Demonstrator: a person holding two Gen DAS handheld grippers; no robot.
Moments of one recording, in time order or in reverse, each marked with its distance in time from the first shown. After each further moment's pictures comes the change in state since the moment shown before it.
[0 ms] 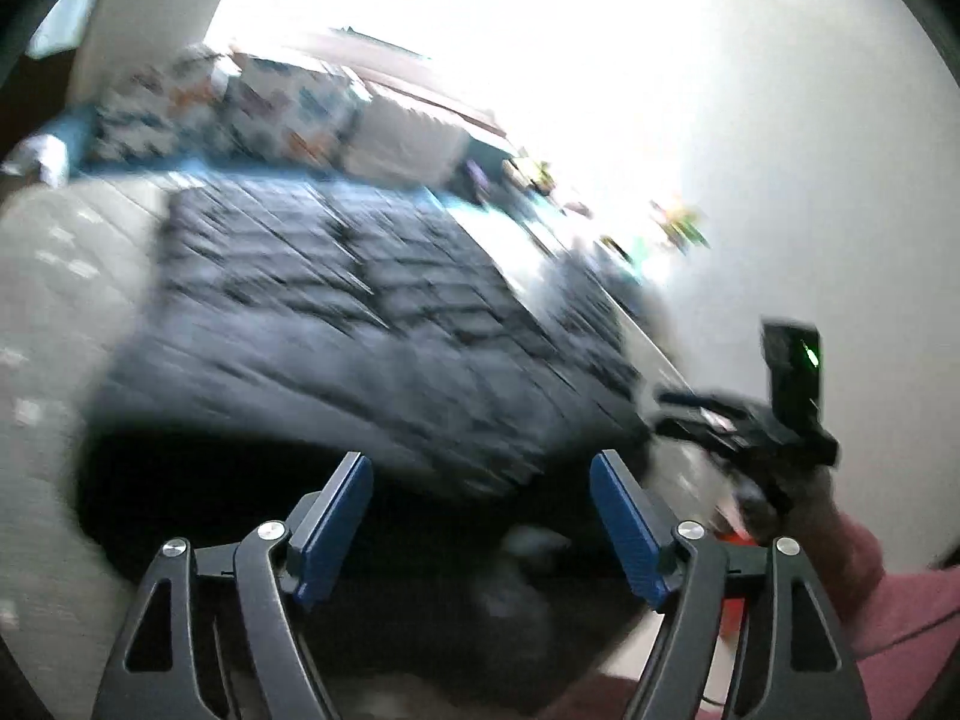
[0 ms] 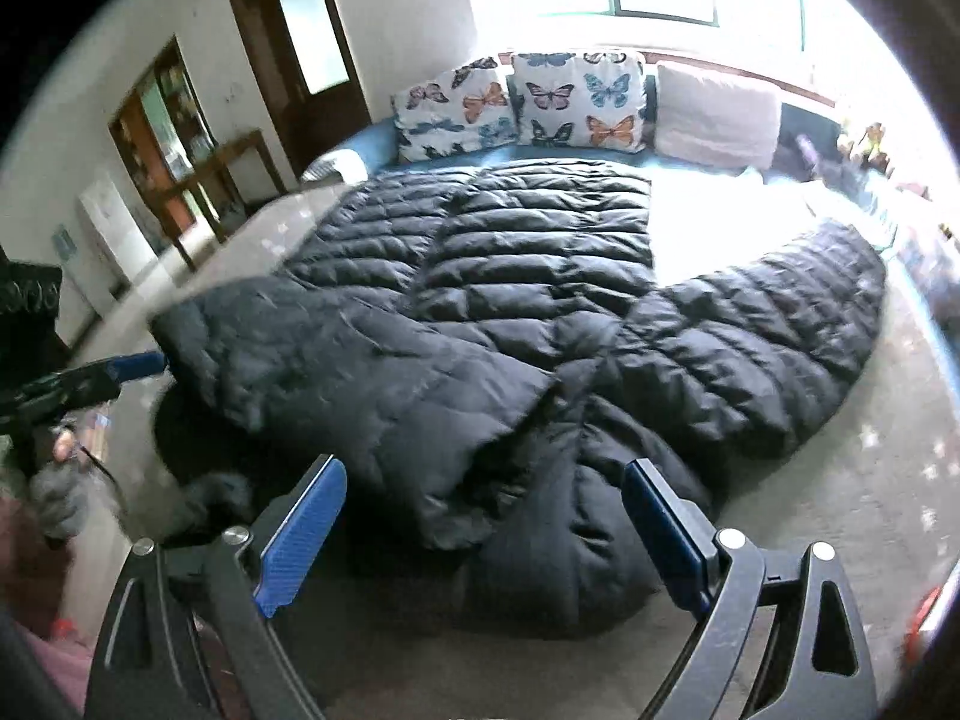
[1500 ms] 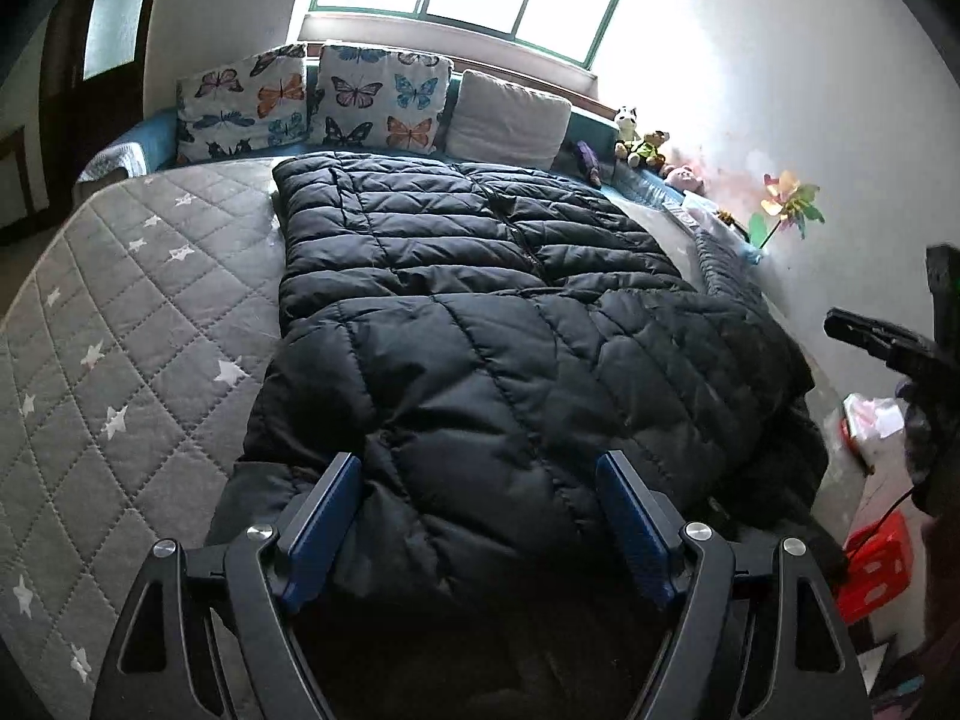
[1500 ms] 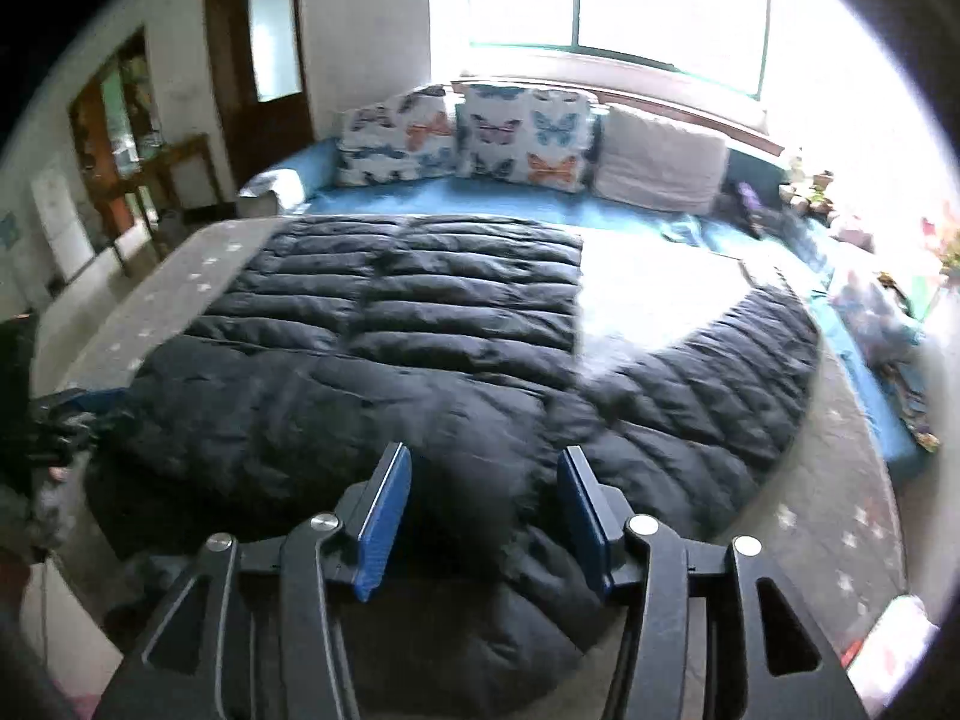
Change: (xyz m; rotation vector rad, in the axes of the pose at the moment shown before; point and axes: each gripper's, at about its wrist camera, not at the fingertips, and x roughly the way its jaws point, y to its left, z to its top) left arm 0.031 0.076 0.004 0.027 0.100 0.252; right arm -0.006 0.001 0.041 -0.062 -0.061 -0.203
